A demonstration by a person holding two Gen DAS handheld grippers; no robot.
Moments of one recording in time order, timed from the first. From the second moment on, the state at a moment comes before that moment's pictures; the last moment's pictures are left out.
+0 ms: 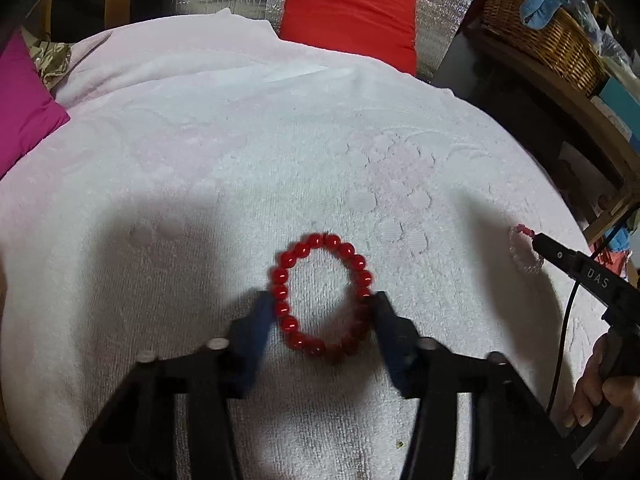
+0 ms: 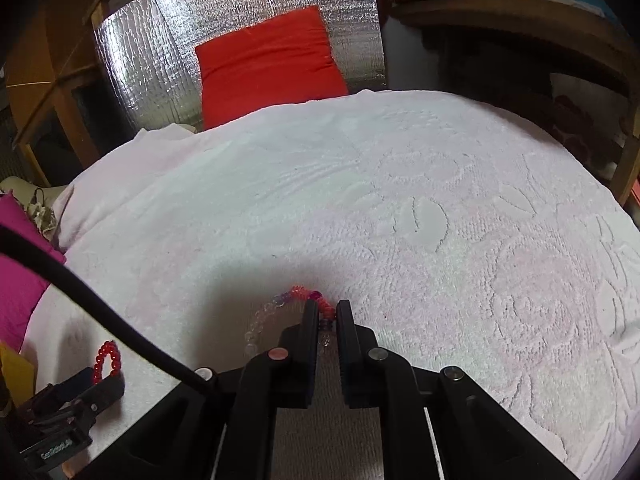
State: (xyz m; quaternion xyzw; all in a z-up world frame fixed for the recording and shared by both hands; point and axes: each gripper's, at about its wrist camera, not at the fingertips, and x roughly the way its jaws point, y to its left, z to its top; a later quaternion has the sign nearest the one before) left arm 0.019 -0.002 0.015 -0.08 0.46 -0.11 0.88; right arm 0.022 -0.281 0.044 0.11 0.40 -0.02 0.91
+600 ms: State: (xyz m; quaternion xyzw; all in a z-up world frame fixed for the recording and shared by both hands) left arm 0.002 0.015 0.038 -0.10 0.42 -0.11 0.89; right arm 0.003 -0.273 0.069 0.14 0.37 0.04 0.92
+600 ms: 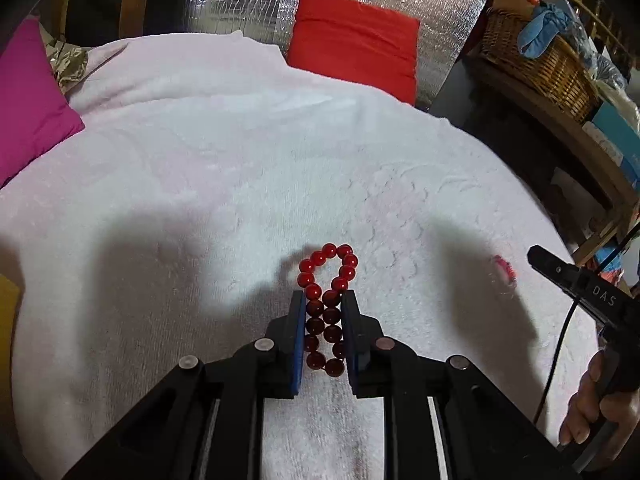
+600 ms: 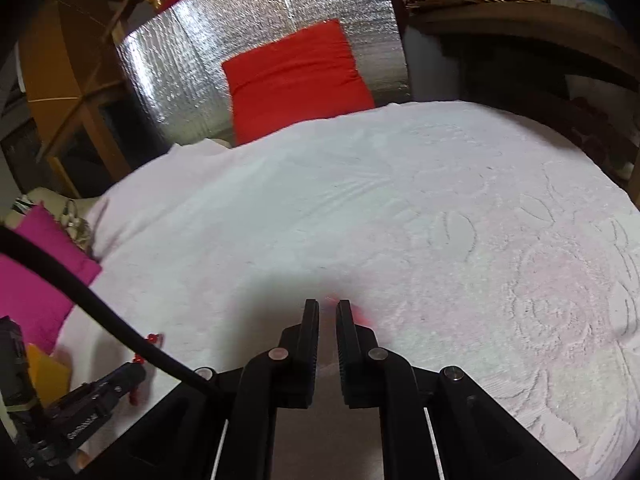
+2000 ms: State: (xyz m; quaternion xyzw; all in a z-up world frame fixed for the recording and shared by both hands) left arm -0.045 0.048 0.074 -0.10 0.39 -0.07 0.91; right arm 0.035 -0.261 0.040 0.04 0.43 -0.02 0.90
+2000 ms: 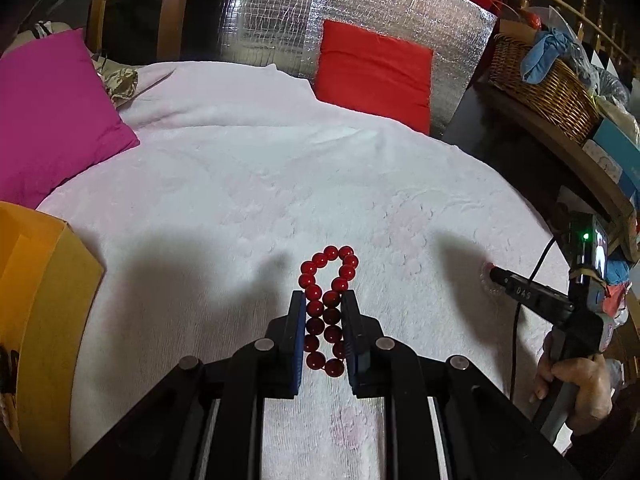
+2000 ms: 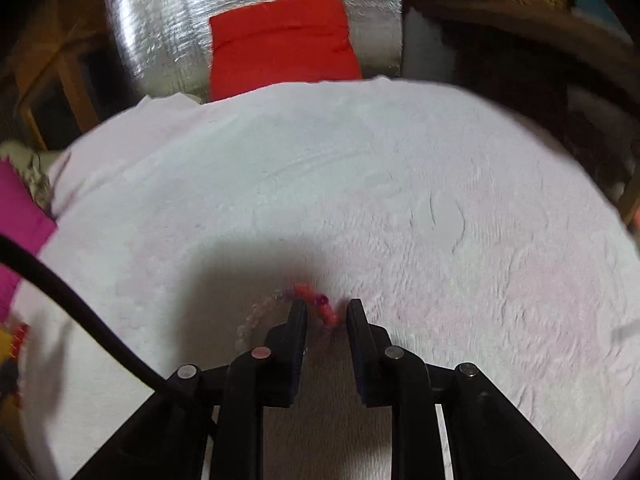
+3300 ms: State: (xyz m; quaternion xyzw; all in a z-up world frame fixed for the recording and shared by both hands) left arm -0.176 0.154 0.160 -0.12 0.28 0.07 0.95; right arm -0.063 -0.152 0.156 0.16 0.31 0.27 0.90
